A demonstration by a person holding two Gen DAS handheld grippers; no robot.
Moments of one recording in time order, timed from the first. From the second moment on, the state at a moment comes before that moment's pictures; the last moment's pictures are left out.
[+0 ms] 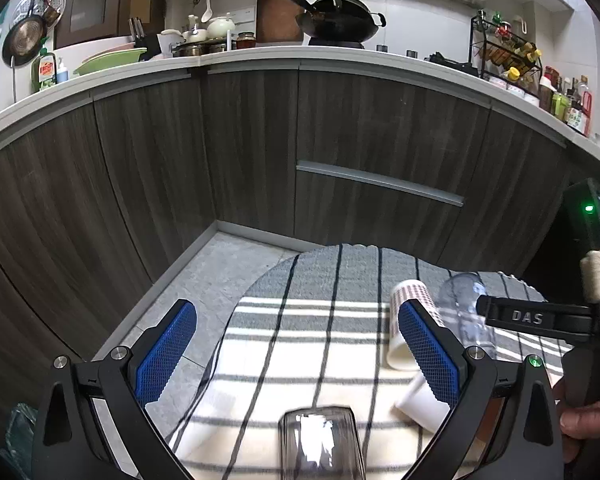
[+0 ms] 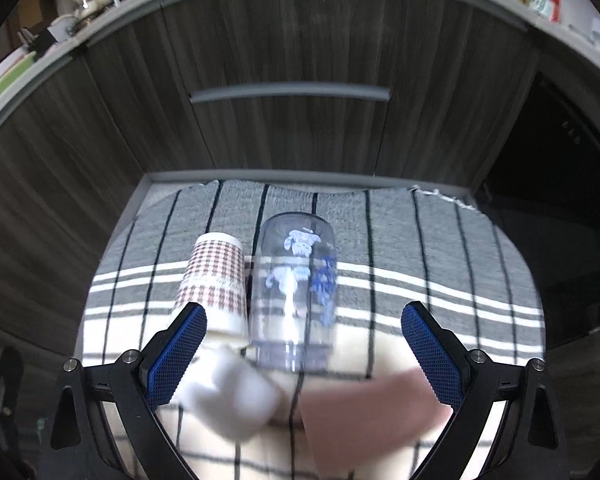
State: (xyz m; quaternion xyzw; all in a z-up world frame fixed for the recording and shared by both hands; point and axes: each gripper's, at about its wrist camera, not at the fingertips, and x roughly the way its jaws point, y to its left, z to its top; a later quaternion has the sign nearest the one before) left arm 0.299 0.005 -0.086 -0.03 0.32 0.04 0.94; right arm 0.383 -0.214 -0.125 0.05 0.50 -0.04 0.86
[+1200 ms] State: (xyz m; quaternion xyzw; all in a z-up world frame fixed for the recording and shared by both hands) left arm 0.307 0.025 -0.093 -0.07 0.34 0.03 0.94; right arm 0.411 -0.215 -0.146 0.09 0.55 -0.04 0.83
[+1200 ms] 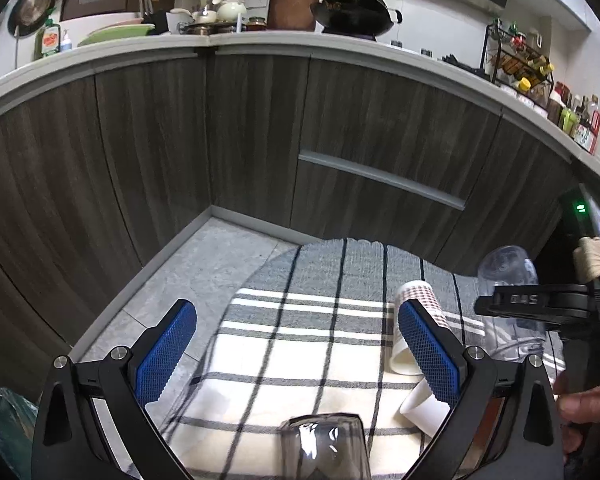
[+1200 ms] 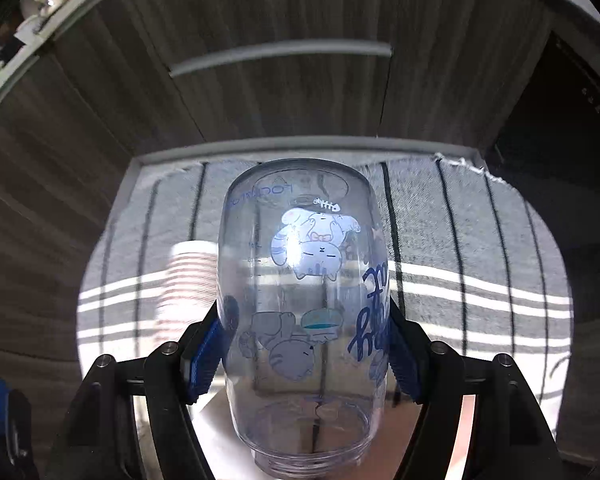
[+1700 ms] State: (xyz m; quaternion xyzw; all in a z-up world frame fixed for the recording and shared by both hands) left arm 0.213 0.060 -0.055 -0.04 0.32 0.04 0.95; right arm 0.283 -0.199 -0.086 0.16 0.54 0.00 0.83
